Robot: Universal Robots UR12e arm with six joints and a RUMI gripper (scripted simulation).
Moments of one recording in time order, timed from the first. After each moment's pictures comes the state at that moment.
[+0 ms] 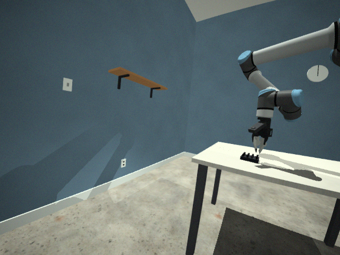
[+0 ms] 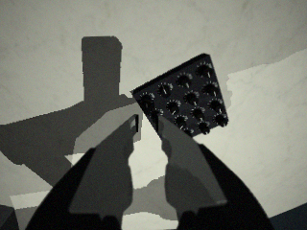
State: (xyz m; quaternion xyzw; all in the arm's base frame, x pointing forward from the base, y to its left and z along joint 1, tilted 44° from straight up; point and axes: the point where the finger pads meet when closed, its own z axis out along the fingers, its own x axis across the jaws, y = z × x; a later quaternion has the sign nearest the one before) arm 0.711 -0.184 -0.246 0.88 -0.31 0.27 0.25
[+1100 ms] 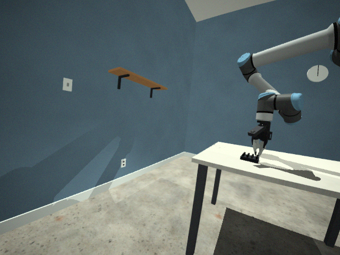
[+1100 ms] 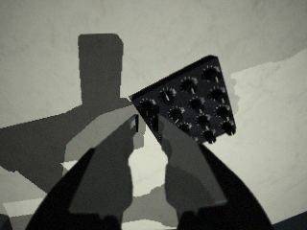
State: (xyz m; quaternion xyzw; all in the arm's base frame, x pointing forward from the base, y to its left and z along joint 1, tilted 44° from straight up) arm 0.718 -0.196 -0.261 0.88 -0.31 0.27 0.25
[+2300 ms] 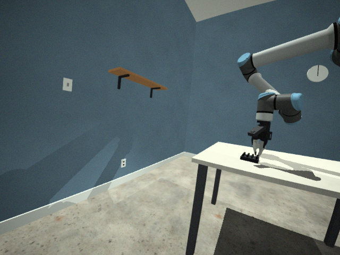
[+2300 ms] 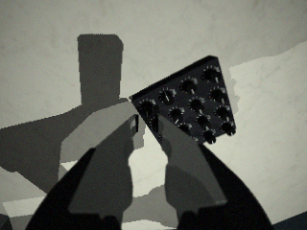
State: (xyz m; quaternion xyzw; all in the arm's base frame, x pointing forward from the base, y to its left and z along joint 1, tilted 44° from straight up) arm 0.718 -0.196 -0.261 0.88 -0.31 0.27 0.25
